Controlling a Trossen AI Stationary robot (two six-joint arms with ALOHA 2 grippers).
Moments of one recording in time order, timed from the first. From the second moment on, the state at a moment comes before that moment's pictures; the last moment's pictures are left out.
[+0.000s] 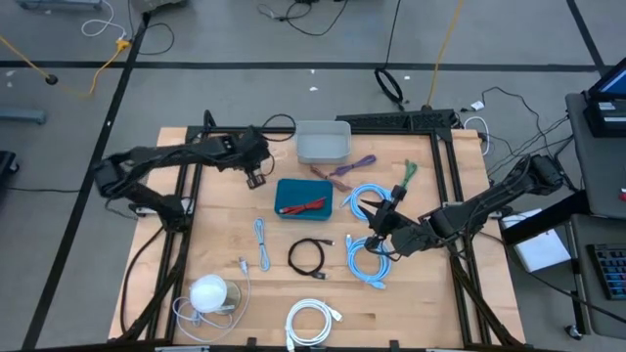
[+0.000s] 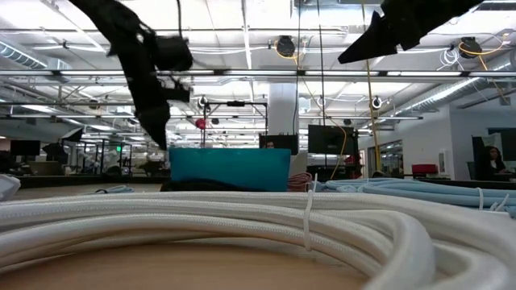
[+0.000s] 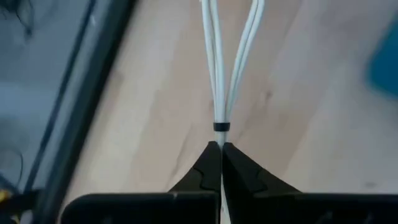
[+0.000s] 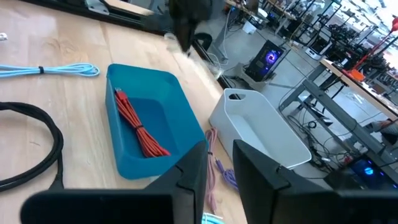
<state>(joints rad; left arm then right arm) 0.53 1.40 0.87 -0.57 -0.24 0.23 0.44 1.23 0.73 -0.09 1.02 0.07</state>
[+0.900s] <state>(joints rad) 0.13 1.50 1.14 -0.57 -0.11 0.27 0.29 1.23 0.63 0.03 0.84 0.11</state>
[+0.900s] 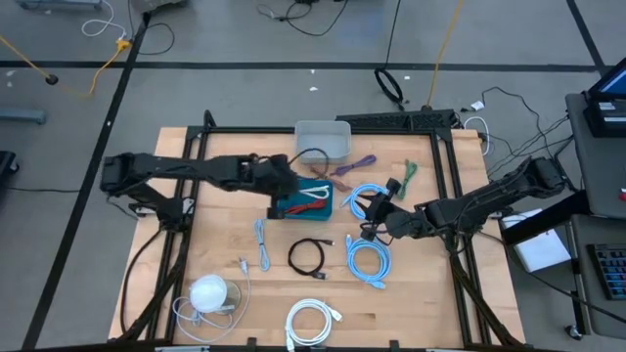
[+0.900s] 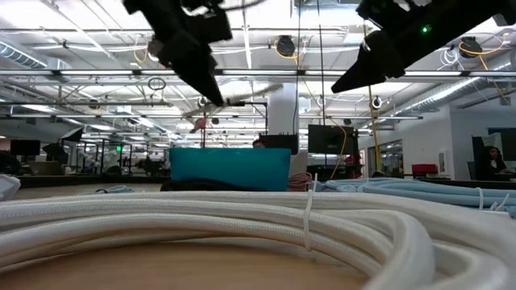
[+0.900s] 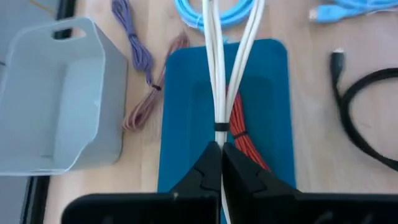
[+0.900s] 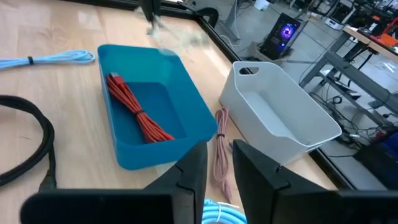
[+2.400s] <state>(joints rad) 0.20 1.69 1.20 -0.61 -0.08 0.23 0.31 1.23 0.63 0.01 0.84 0.11</state>
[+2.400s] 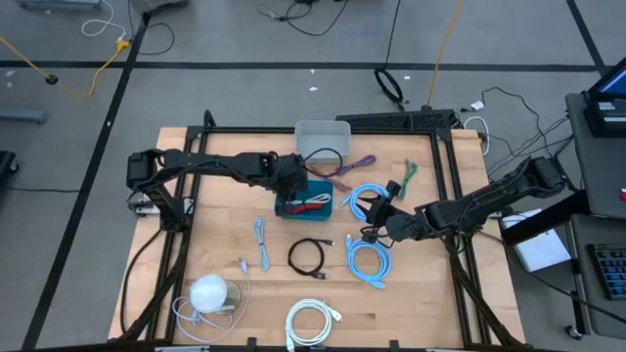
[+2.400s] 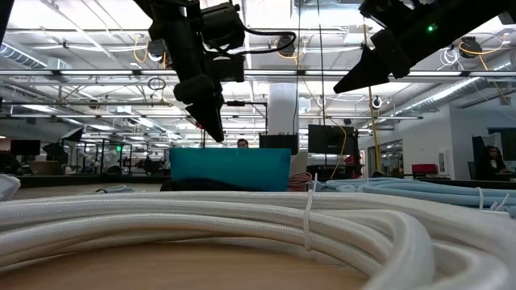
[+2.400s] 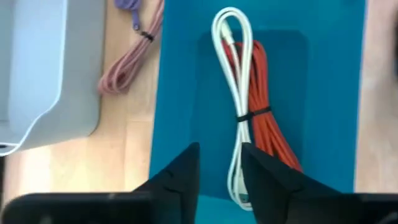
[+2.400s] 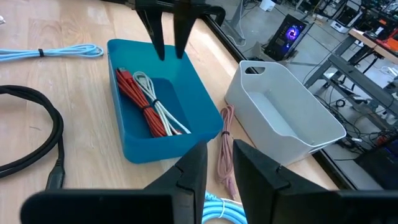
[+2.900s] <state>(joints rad) 0.09 1.51 1.20 -0.62 -0.34 0.19 0.25 1.23 0.63 -0.22 0.87 0.31</state>
